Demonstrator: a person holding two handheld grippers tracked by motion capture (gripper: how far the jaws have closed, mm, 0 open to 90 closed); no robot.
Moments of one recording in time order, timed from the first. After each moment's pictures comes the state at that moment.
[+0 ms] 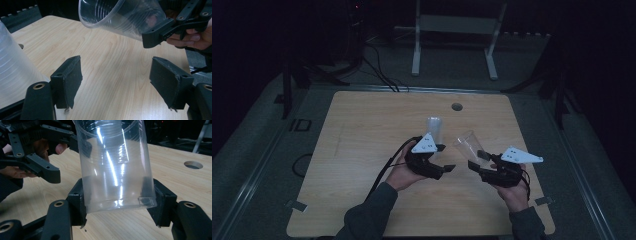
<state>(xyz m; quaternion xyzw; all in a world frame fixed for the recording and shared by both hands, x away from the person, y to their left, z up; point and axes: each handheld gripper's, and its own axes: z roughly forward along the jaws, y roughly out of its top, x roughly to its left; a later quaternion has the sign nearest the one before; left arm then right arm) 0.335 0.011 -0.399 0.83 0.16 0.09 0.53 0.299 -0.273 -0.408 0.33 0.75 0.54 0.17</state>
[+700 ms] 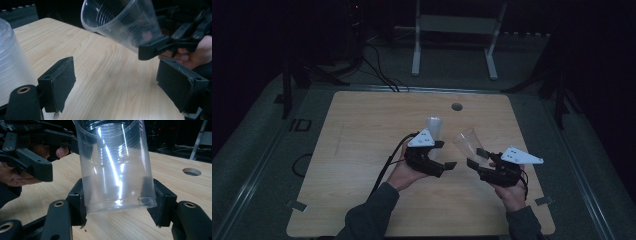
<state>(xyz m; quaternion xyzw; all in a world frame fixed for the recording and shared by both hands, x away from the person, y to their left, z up) 0.340 0.015 -0.392 0.80 0.20 0.05 0.57 0.298 -0.268 -0.407 0.33 0.74 0.56 0.18</state>
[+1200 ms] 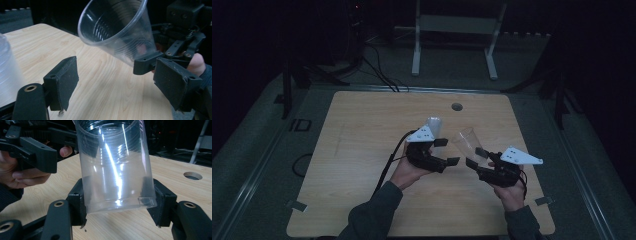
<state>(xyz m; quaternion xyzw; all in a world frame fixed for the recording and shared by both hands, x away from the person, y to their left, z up) 0.344 0.011 -0.386 0.78 0.20 0.02 0.59 0.297 -0.265 -0.406 0.32 0.73 0.57 0.18</state>
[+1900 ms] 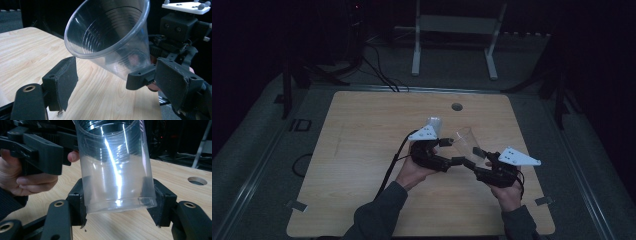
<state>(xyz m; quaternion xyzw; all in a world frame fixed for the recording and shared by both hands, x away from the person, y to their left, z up) 0.346 0.000 -0.387 0.76 0.20 -0.01 0.62 0.296 -0.258 -0.406 0.31 0.73 0.58 0.18</state>
